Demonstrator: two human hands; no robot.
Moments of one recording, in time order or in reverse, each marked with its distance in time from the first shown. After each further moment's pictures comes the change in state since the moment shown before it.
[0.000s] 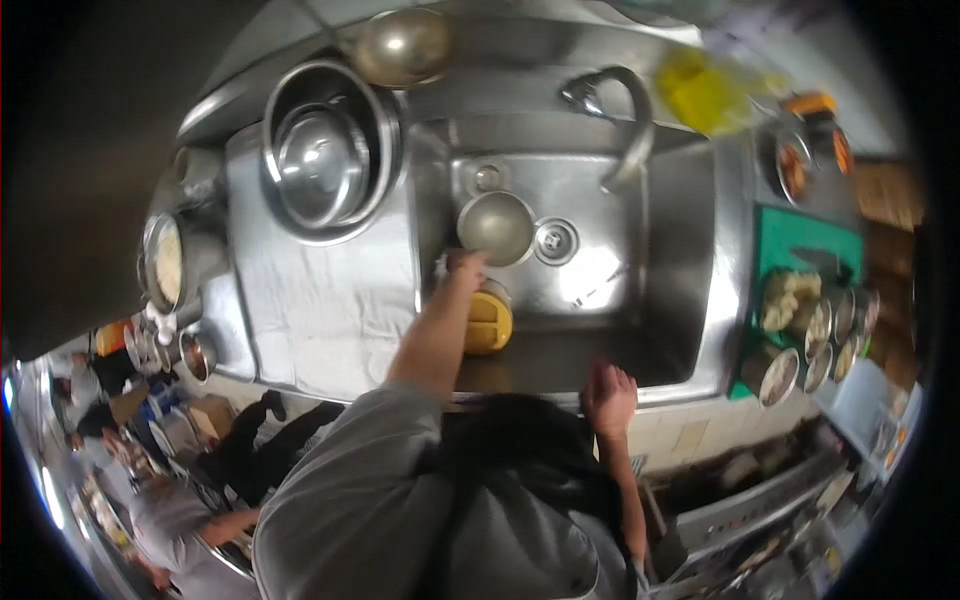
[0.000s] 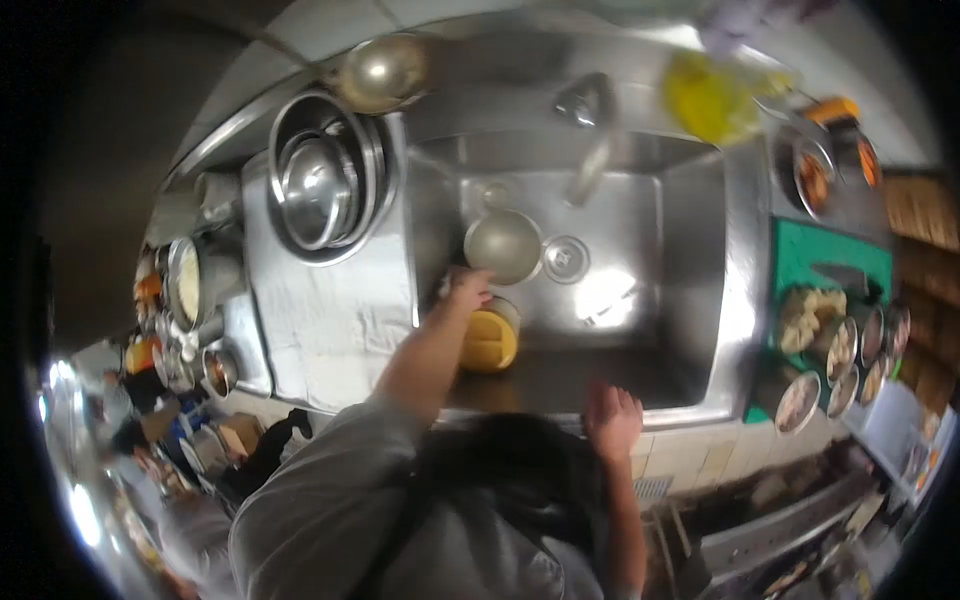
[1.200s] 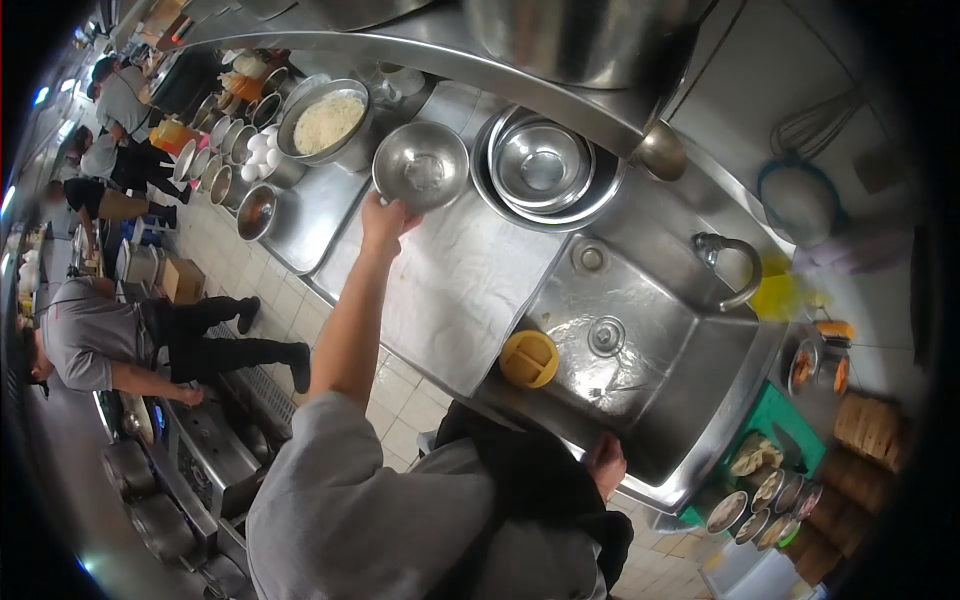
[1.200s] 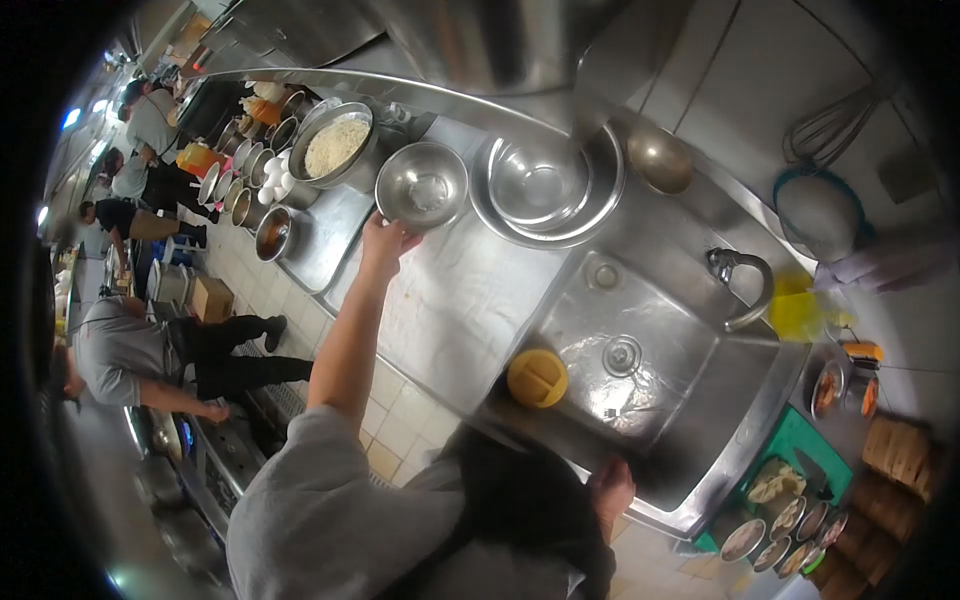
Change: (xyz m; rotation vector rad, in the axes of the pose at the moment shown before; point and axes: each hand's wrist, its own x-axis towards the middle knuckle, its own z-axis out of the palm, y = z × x) left_hand -0.226 0.104 -0.341 -0.642 0.401 0.794; right_hand -0.008 0.003 0.017 0.025 -0.025 -0.022
